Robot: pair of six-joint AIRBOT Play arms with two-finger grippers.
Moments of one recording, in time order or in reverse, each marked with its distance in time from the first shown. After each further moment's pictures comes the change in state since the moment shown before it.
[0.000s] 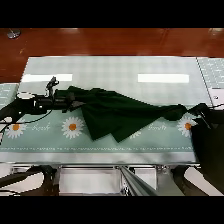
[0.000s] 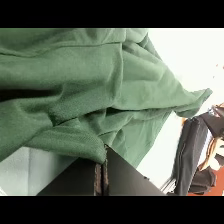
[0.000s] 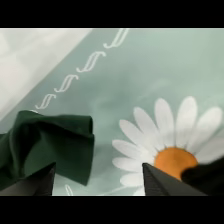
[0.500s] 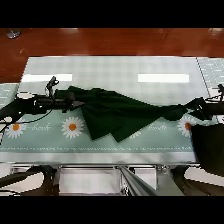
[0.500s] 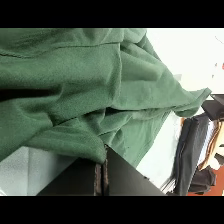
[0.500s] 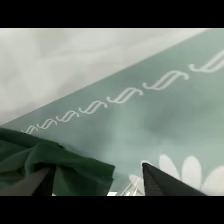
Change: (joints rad) left arm 0.002 0.000 0.002 0.000 -0.004 0.002; right arm -0.001 -0.284 0.203 0.088 0.135 -0.212
